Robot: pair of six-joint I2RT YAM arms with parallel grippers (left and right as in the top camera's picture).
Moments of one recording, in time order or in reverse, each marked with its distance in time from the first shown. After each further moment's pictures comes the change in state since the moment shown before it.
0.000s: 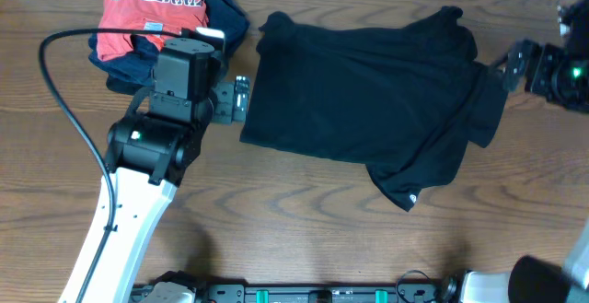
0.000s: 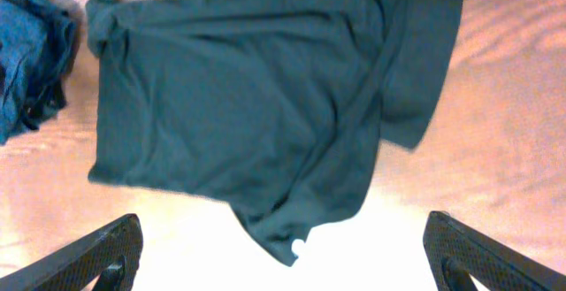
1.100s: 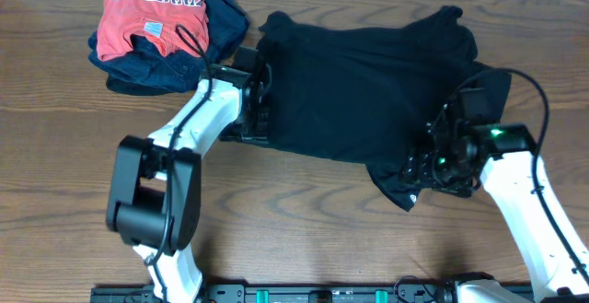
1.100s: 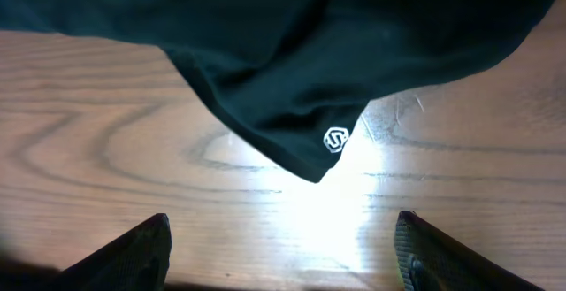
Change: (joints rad) left arm 0.001 0.673 -0.002 -0.051 0.230 -0.172; right arm 0.436 -0.209 -0.977 0.406 0.150 0.309
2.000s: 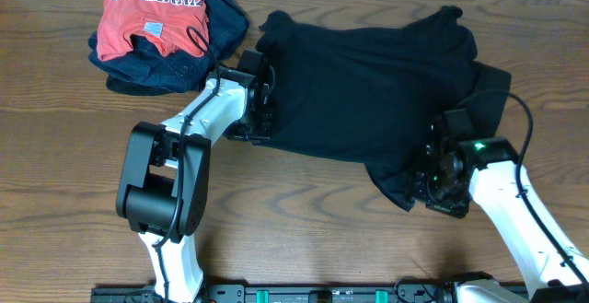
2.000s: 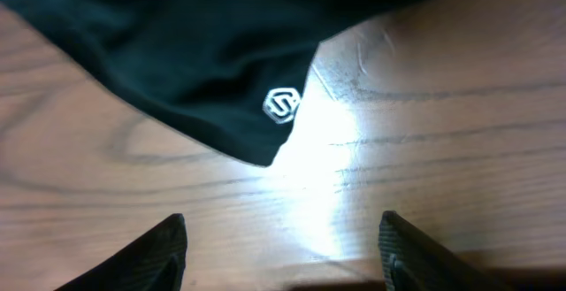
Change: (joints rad) left arm -0.001 0.069 0.002 0.082 0.024 0.039; right arm 0.027 -0.002 -0.159 0.047 0.070 0.110
